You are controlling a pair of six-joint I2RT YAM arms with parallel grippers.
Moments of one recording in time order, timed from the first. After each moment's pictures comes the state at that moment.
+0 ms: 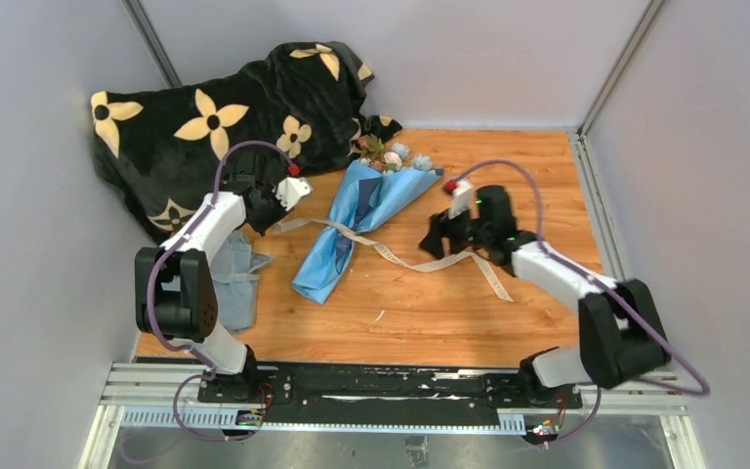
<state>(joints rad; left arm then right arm) -0.05 1.59 1.13 -0.63 0.10 0.86 0.29 1.33 0.74 0.02 -0.46 0.05</state>
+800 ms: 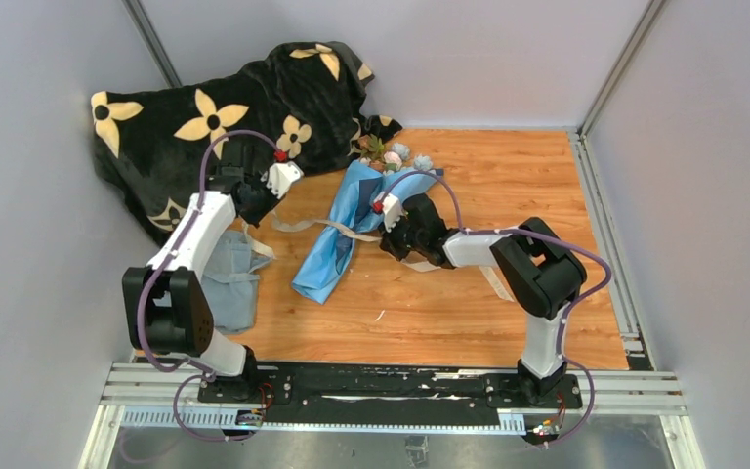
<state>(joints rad) -0.05 1.52 1.19 -0.71 0.11 0.77 0.66 1.90 0.98 0.30 -0.34 -0.19</state>
